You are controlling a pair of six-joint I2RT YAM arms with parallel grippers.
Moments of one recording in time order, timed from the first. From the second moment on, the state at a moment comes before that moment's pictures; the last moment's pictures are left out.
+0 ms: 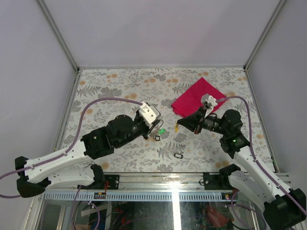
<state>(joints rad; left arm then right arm) -1.14 0.97 1.00 -0.27 -0.26 0.08 0.39 0.82 0.57 0.21 -0.82 0.30</state>
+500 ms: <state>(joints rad) -1.14 0.97 1.02 -0.26 -0.20 0.09 0.54 0.80 0.50 0.63 -0.88 0.31</state>
